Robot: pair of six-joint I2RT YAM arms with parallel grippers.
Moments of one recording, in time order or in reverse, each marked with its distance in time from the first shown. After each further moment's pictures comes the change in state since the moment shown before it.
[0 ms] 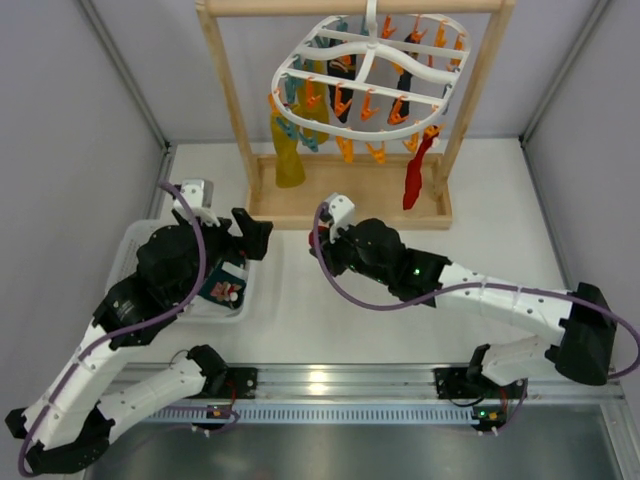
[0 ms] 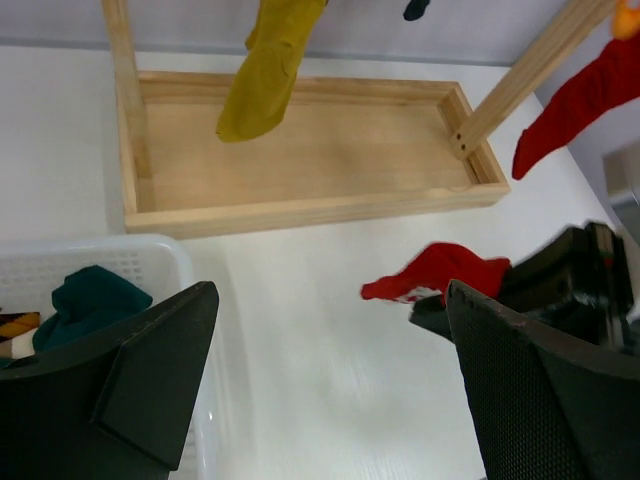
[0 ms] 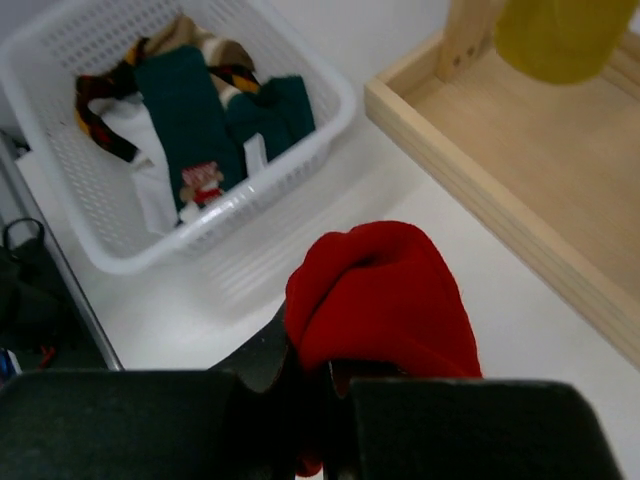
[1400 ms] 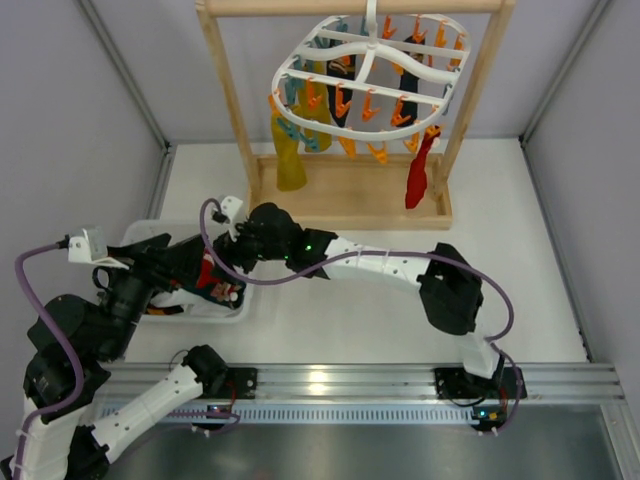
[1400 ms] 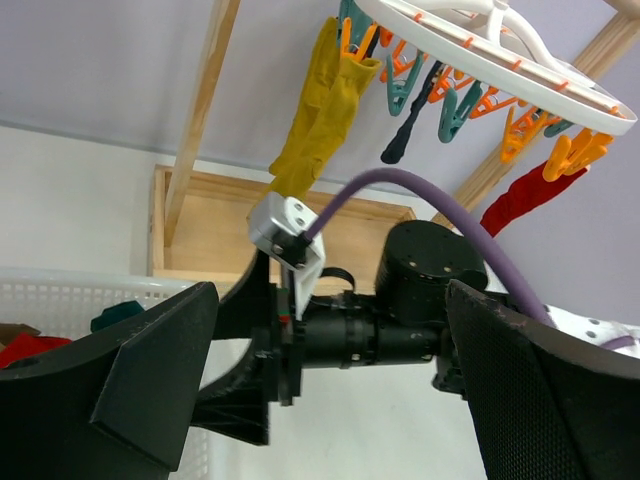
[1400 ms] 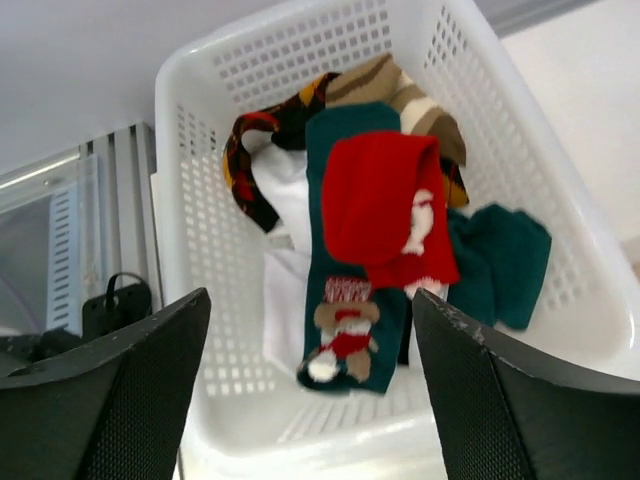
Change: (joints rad) left arm 0.000 -0.336 0.055 -0.073 -0.074 -0.008; right arm 0.068 0.806 0.798 0.031 -0.392 -0.032
